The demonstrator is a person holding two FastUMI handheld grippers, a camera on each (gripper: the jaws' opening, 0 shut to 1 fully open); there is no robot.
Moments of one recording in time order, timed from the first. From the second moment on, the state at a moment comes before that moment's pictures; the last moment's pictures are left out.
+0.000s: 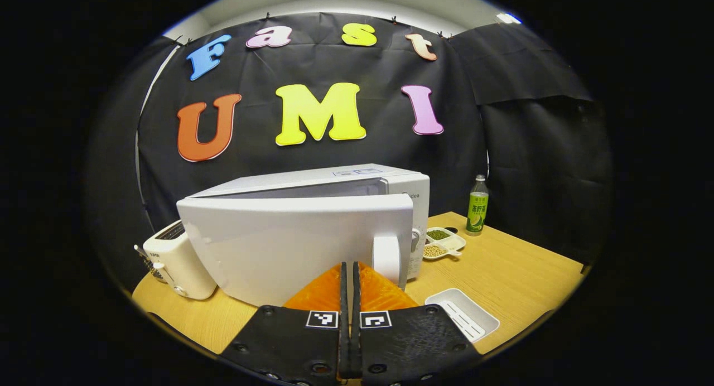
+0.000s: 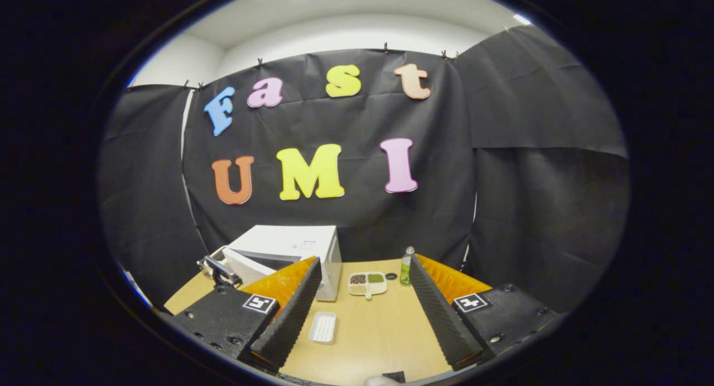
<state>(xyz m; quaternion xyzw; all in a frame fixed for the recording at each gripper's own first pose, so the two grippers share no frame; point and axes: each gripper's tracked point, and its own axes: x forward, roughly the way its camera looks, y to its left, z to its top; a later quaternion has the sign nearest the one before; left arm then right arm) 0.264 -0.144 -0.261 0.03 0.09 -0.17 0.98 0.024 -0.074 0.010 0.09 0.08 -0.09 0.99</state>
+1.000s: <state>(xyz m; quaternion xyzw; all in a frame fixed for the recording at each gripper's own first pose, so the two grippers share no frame) 0.353 -0.180 -0.266 -0.02 0.11 -0.13 0.99 0.051 -0.099 -0.001 0.09 0.10 -0.09 0.99</state>
